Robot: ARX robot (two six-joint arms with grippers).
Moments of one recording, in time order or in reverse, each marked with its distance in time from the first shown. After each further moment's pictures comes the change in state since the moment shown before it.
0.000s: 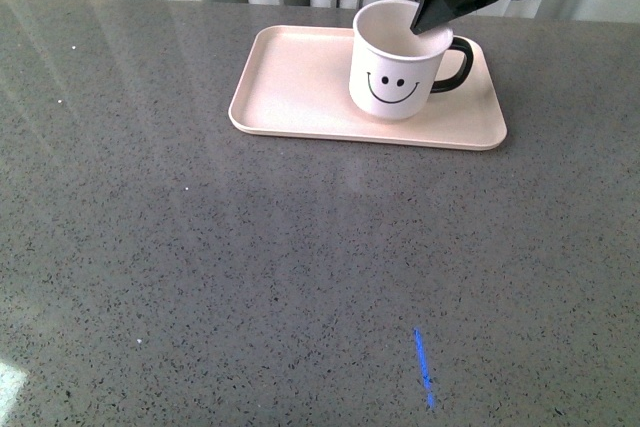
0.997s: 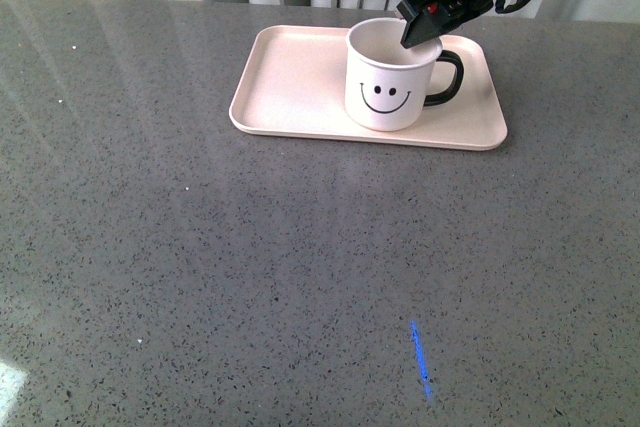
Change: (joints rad) left arm 0.000 0.000 0.000 0.000 0.000 0.000; right arm 0.011 0.062 0.060 -0.026 0.021 -0.059
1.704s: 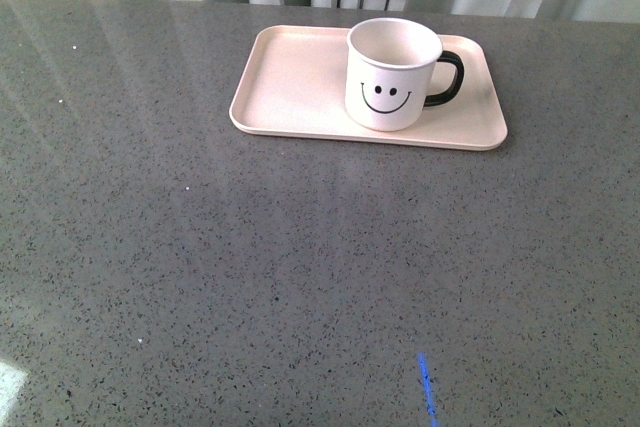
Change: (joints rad) left arm 0.000 0.000 0.000 0.000 0.000 0.000; right arm -0.020 -0.235 -0.246 0.284 -0.245 0.180
